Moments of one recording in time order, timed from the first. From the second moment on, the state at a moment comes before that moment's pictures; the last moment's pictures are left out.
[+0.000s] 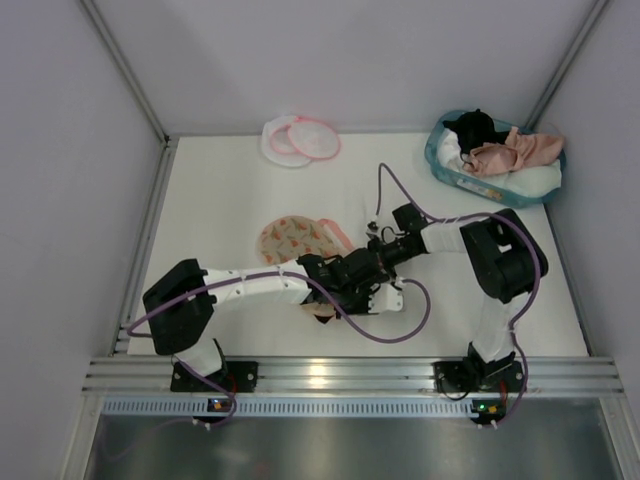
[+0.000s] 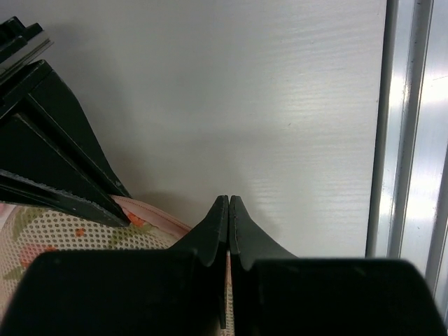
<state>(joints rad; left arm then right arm) -1.14 1.63 1.09 -0.50 0.20 0.49 0.42 1.87 0.89 -0.21 -1.07 0.60</state>
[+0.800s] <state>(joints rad) -0.57 1.58 1.14 -0.63 0.38 0.12 0.40 2.00 1.12 -0.38 -1.03 0.39</state>
